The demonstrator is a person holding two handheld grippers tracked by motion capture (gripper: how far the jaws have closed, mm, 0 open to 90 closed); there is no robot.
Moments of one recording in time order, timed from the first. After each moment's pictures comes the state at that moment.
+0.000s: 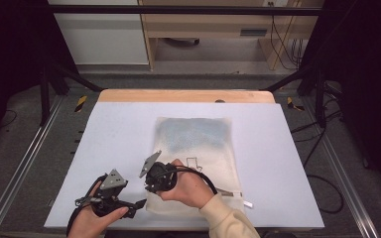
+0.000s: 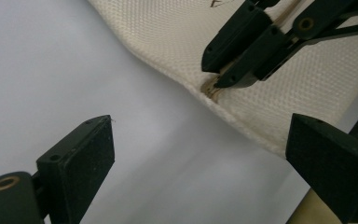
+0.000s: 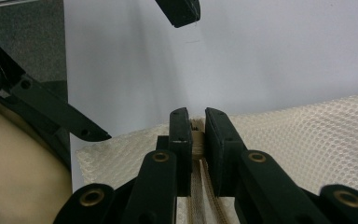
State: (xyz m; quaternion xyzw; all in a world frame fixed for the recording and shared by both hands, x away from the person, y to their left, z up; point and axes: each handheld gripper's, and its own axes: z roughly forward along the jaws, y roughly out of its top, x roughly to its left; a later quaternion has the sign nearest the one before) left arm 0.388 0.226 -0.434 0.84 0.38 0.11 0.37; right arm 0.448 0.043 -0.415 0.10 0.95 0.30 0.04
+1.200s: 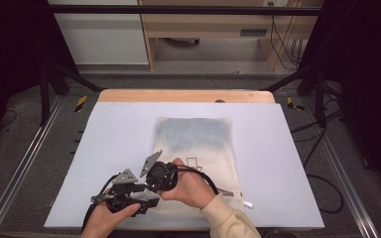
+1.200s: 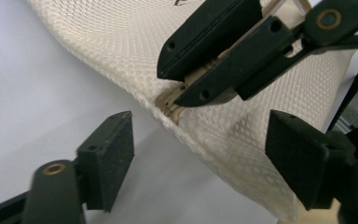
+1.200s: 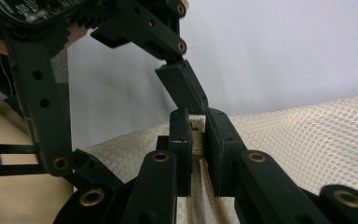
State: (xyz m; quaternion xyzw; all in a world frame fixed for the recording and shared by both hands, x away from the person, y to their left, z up) left arm 0.404 0.202 -0.454 0.83 0.38 0.02 0.40; right arm 0.446 0.040 -0.408 0.10 0.94 0.31 0.05
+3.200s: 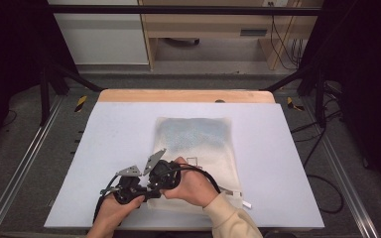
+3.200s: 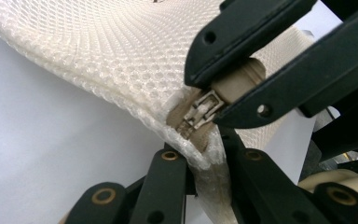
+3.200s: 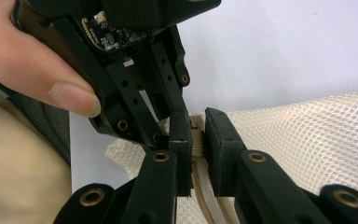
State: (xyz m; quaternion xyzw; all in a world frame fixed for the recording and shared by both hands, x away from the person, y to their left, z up) left arm 0.428 0.198 -0.476 0.82 0.37 -0.06 0.44; right arm 0.449 0.034 -0.407 0.10 0.94 0.32 0.04
